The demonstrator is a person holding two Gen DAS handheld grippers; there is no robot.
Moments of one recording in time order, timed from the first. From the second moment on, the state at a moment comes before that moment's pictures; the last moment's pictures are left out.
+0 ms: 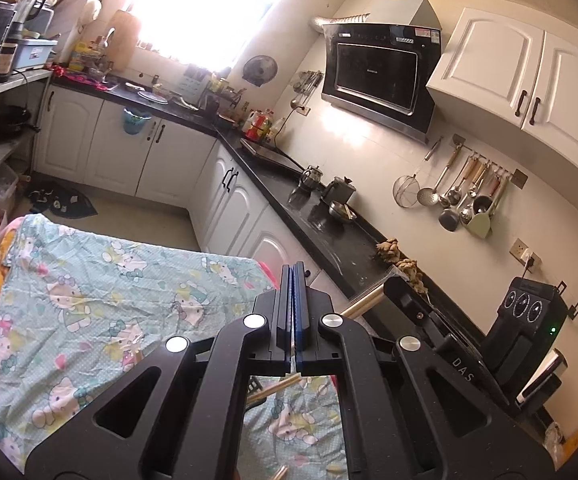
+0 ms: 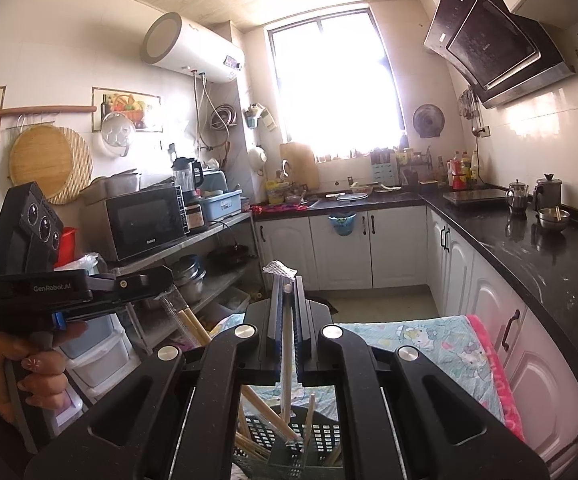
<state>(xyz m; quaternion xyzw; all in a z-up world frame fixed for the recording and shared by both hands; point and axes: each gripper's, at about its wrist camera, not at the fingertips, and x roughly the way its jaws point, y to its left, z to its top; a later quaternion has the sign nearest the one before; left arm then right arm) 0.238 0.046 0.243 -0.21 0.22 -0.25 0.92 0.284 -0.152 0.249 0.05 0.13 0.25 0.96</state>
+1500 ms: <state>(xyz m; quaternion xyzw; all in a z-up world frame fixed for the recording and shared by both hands) 0.258 0.016 0.139 -0.13 0.30 -0.21 0.92 0.319 -0.117 0.142 0.01 0.24 0.24 0.94</state>
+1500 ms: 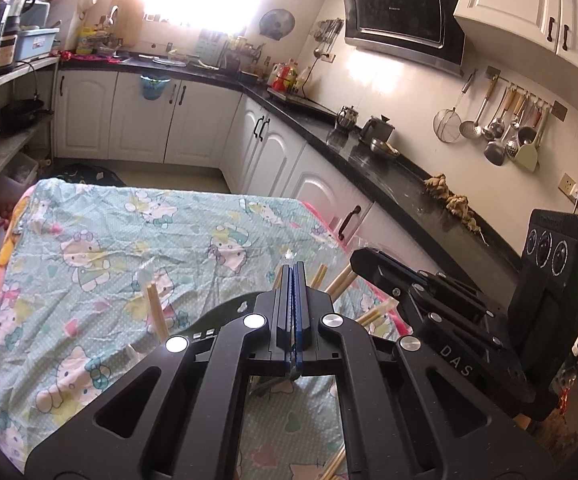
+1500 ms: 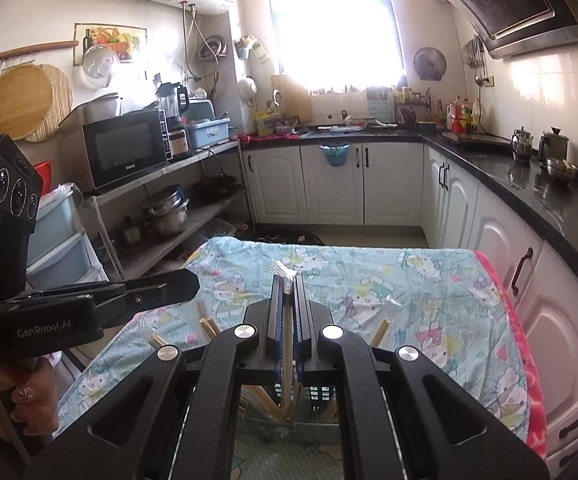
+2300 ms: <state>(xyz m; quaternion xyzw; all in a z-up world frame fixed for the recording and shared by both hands) 0.243 0.033 0.129 -0.15 0.30 -0.20 0.92 0.313 -0.131 0.125 0.00 0.26 0.22 0.94</state>
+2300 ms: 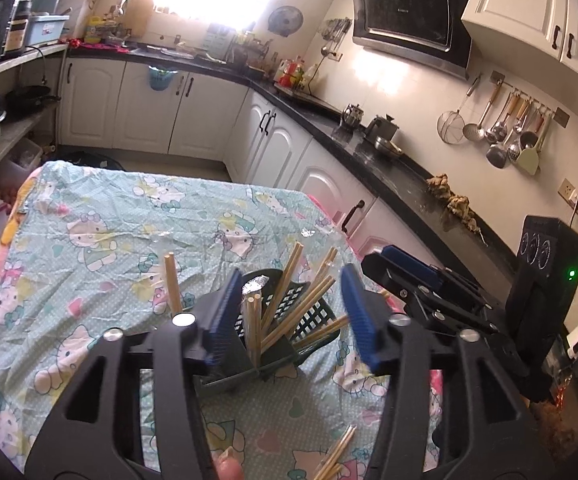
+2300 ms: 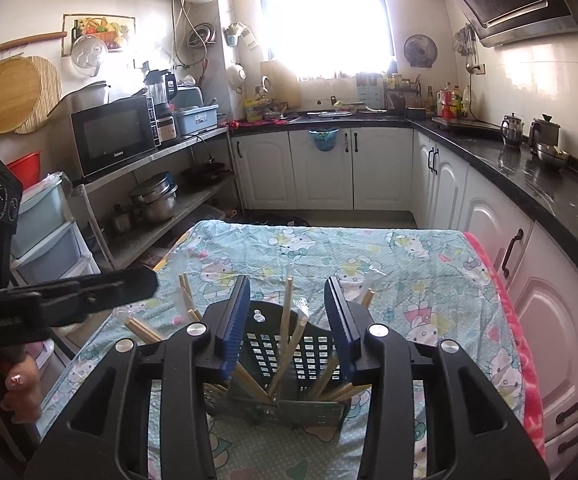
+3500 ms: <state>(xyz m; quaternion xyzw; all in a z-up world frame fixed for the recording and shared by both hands) 0.140 0.053 0.120 -0.14 0.26 -0.17 0.94 0.222 -0.152 0.125 -0.01 0.23 0.22 0.95</state>
